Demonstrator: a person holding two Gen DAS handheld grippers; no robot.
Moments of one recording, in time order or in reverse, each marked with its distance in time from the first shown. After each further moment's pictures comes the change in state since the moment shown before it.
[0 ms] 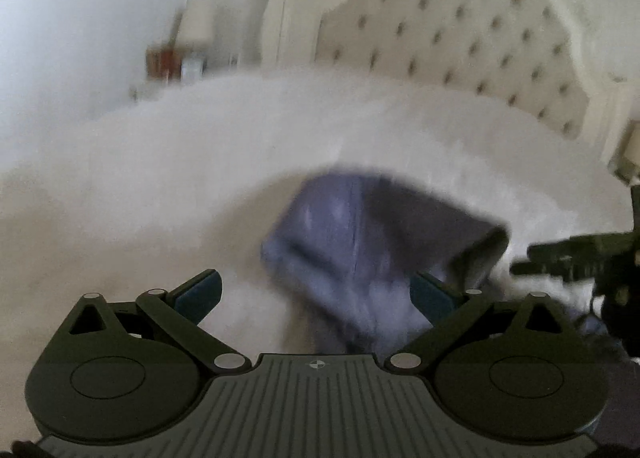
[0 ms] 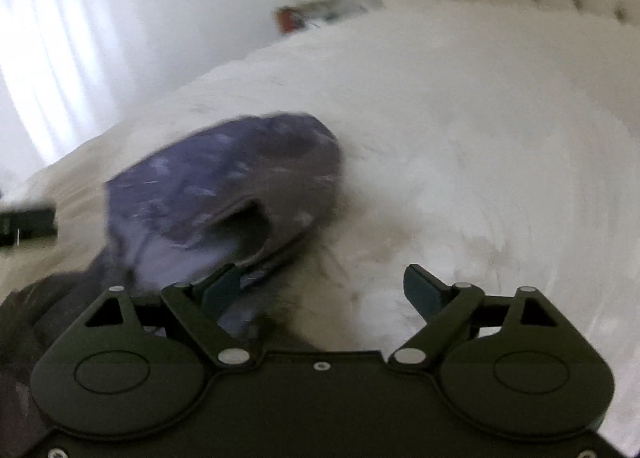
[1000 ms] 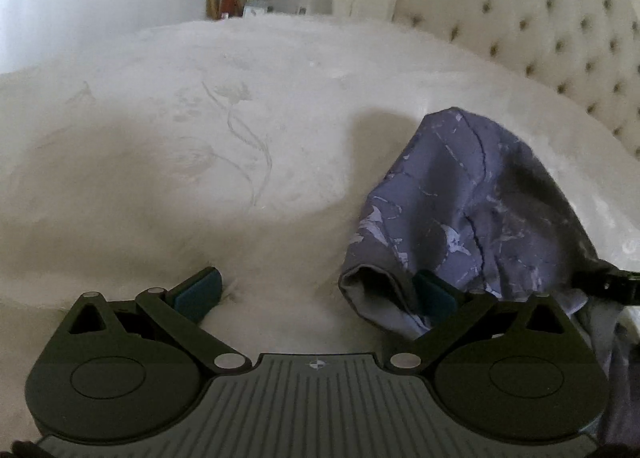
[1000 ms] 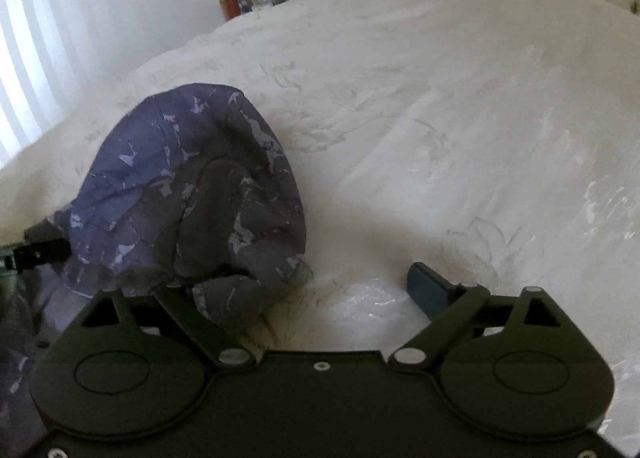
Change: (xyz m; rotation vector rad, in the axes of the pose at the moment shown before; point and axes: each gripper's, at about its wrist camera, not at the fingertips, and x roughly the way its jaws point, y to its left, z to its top) left arm 0.109 0.041 -0.045 -0.205 0.123 0.129; right arm 0.068 -0.038 0.001 0.117 0.053 -0.125
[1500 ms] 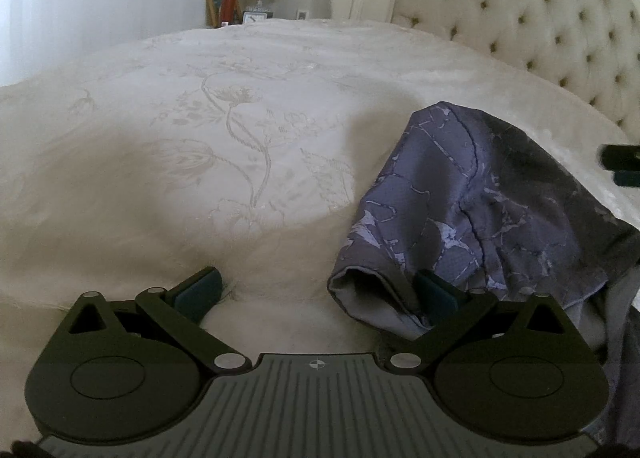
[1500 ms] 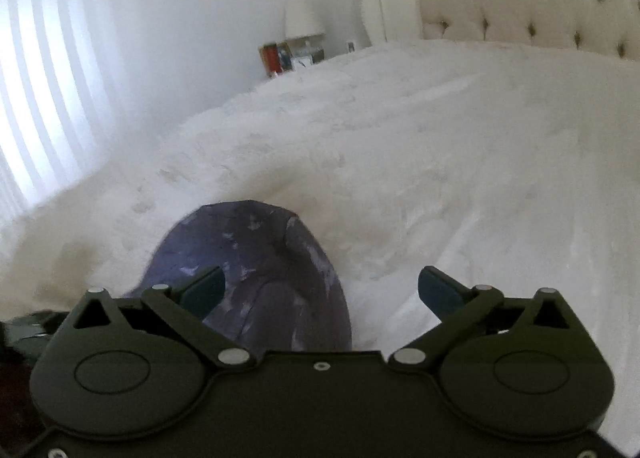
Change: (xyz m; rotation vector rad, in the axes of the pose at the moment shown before) left arm 0.002 -0.012 0.000 0.037 0.002 0.035; right arm -0.007 0.036 0.078 -0.087 -0.118 0.051
